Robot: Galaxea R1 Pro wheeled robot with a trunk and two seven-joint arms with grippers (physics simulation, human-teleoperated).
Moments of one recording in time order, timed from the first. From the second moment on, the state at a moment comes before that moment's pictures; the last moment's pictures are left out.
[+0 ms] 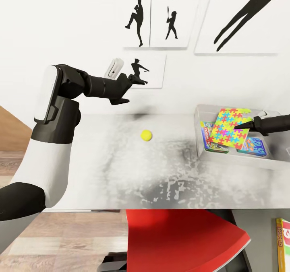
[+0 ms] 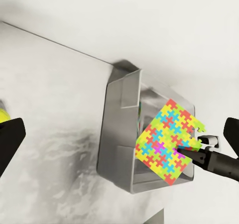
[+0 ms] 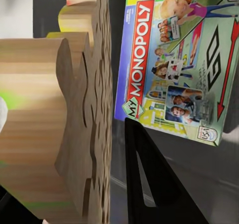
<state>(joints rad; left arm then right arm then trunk) -1.36 -0.02 -0.21 -1.39 1.93 0.89 1.12 -1.50 -0.61 -0.04 -0.39 0.43 1.02 1.45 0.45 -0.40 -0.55</state>
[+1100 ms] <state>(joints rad) -1.36 -0.02 -0.22 -1.39 1.94 0.89 1.12 -1.53 -0.61 -0.25 -0.39 0.43 0.93 1.31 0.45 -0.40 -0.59</state>
